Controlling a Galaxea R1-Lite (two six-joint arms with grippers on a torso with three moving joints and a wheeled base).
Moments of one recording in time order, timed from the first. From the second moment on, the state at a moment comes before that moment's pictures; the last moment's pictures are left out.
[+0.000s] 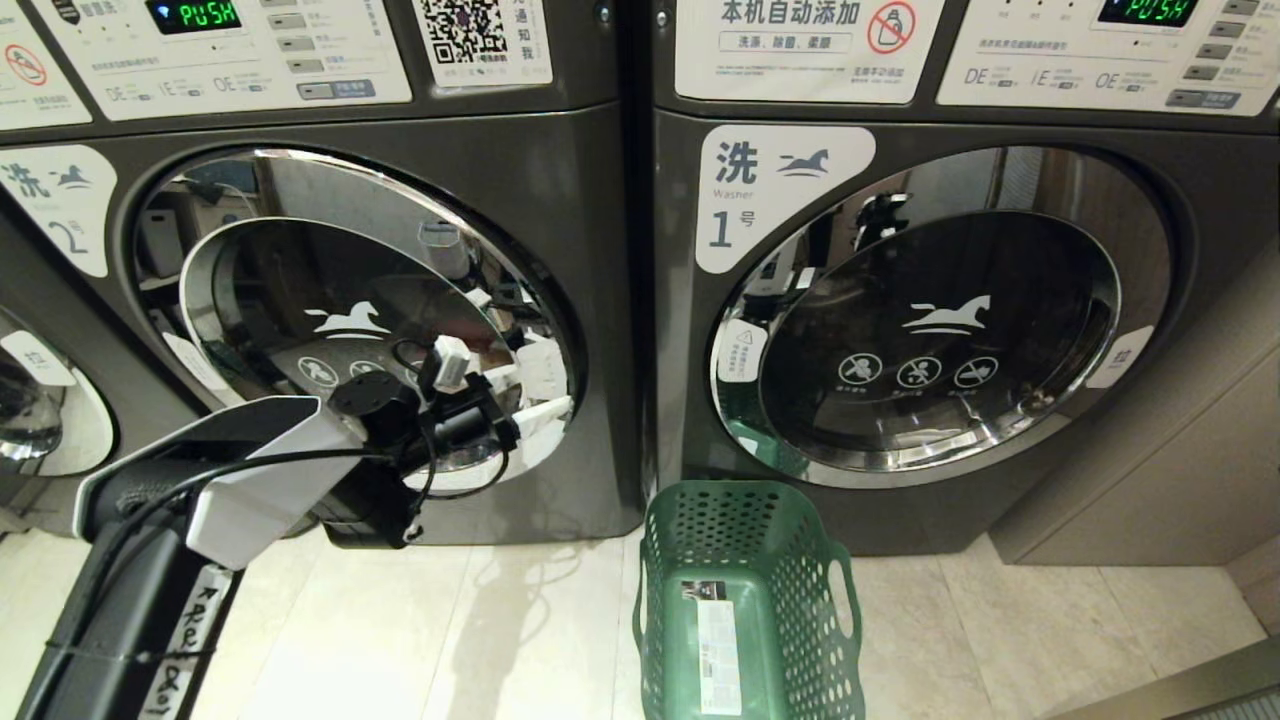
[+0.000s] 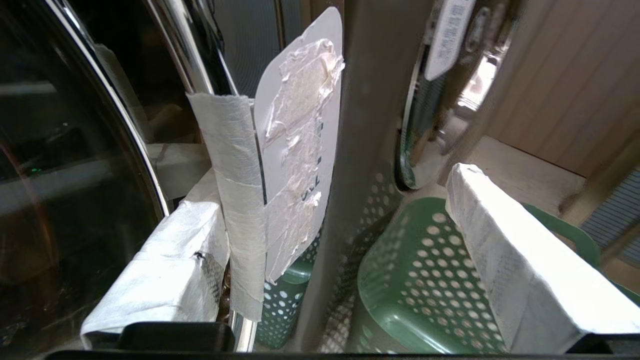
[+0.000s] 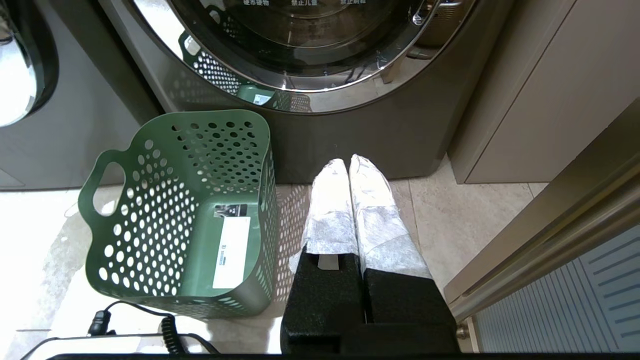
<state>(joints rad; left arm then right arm) -0.20 2.56 -1.35 -1.53 -0.98 -0.12 0.00 0.00 0.00 0.00 -0.03 0.06</state>
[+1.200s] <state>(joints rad) 0.21 2.22 -0.96 -1.52 -0.98 -0.13 0.00 0.00 0.00 0.00 -0.03 0.06</state>
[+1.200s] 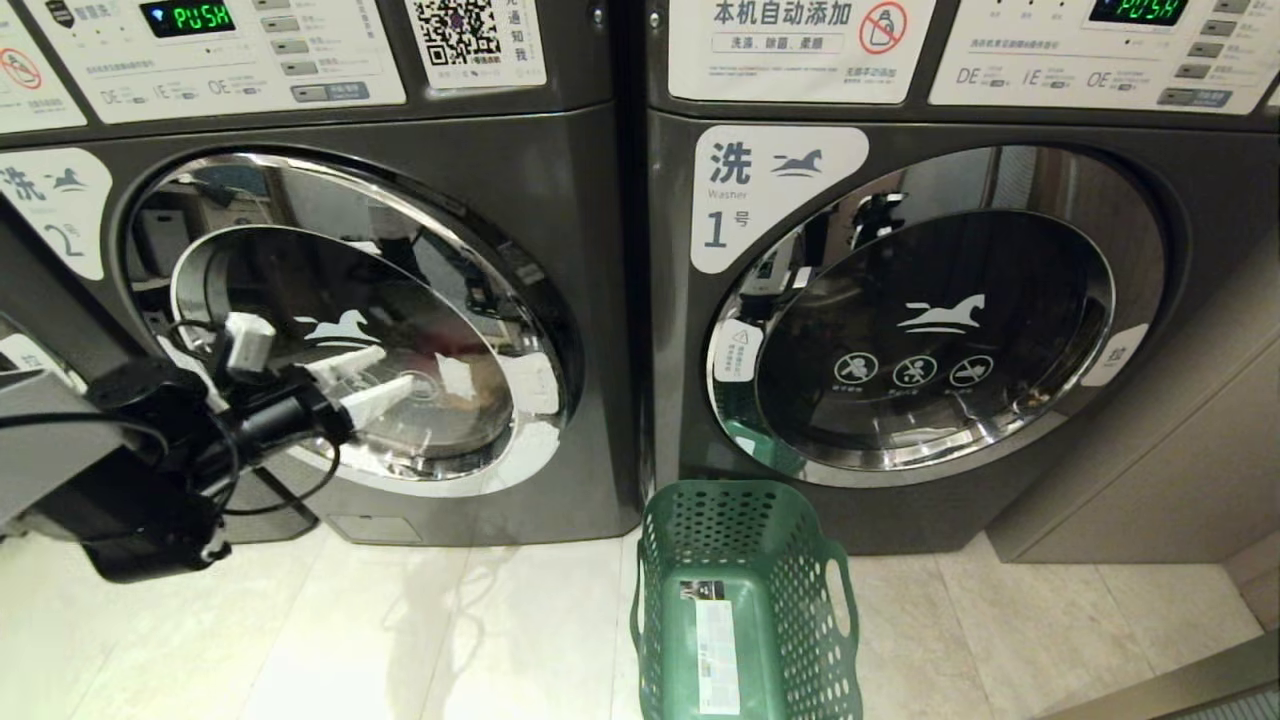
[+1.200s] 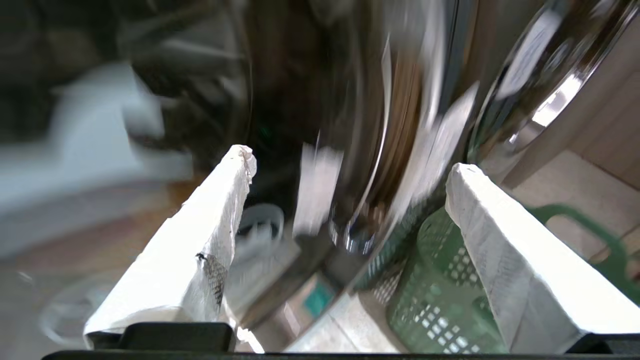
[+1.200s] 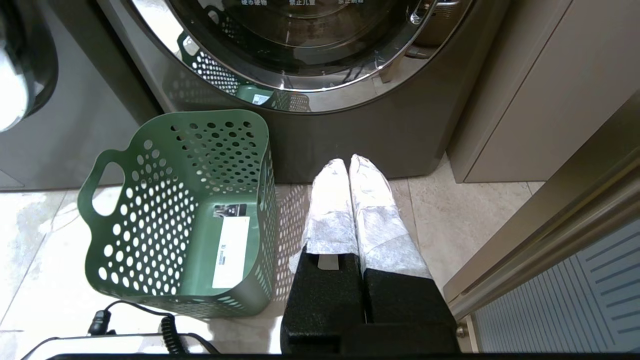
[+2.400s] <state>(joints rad) 0.65 1.02 -1.33 -0.45 -0.51 -0.23 0.00 0.00 0.00 0.00 -0.03 0.06</state>
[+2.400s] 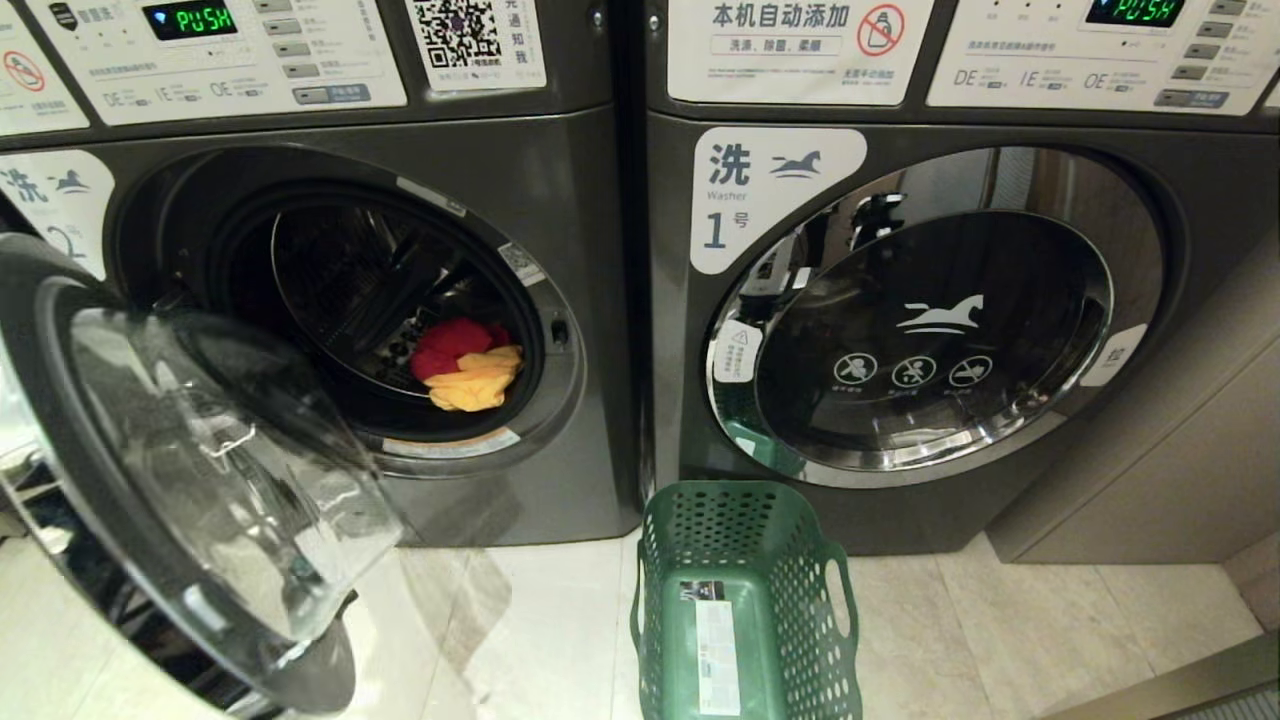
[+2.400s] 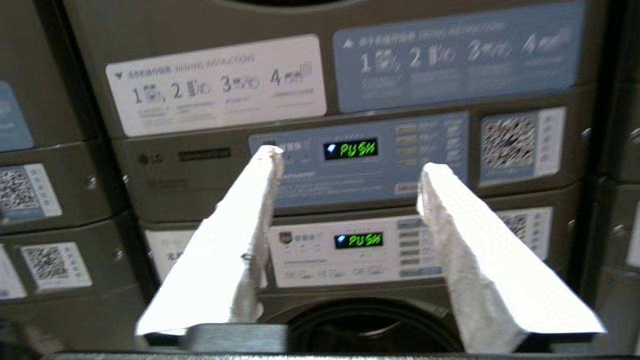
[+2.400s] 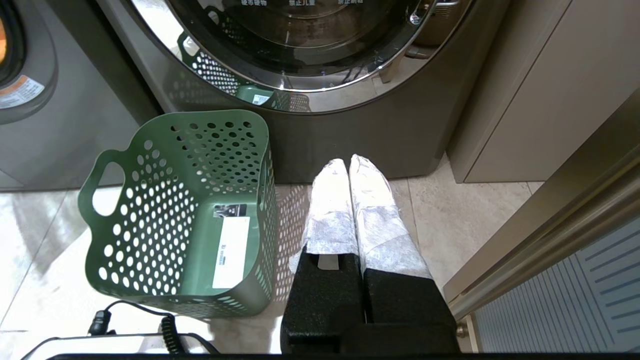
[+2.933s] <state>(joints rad) 0.35 1.07 -1.14 -0.09 -0.11 0.20 0.00 0.00 0.00 0.00 -0.03 0.06</state>
